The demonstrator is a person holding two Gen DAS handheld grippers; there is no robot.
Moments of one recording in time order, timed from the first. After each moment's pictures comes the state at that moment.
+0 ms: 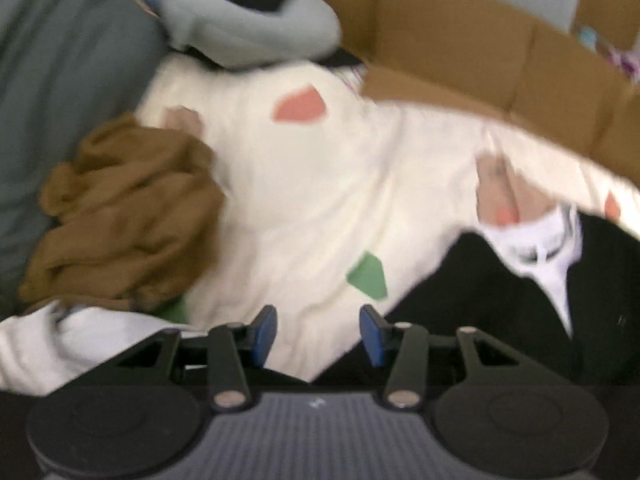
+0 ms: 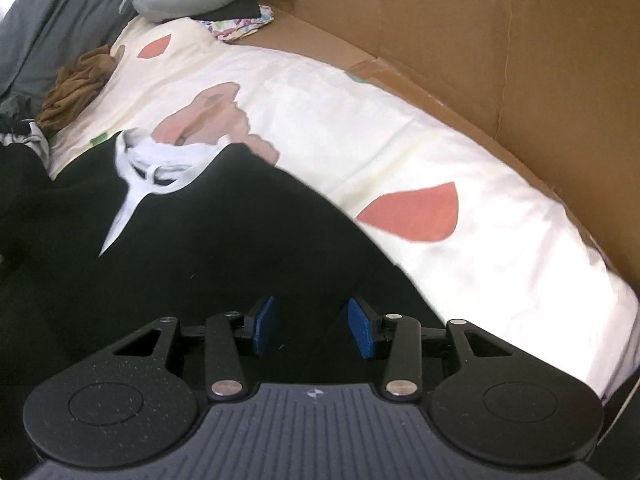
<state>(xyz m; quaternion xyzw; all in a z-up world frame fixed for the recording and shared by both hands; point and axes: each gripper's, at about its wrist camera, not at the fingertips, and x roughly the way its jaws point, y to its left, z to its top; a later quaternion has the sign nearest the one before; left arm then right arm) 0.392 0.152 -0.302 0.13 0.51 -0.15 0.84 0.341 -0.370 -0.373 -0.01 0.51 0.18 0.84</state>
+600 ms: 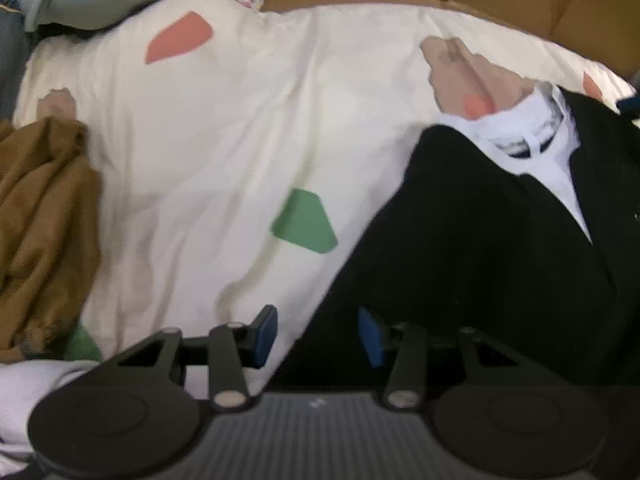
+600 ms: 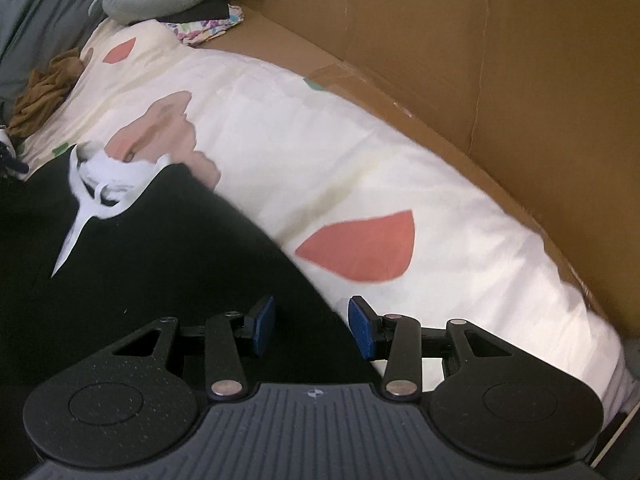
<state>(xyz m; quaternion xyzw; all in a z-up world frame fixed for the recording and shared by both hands) 0.405 0.116 -0.376 0.22 0.56 -0.25 0.76 0.382 -0.386 -0.386 -0.03 0.52 0.16 0.84</state>
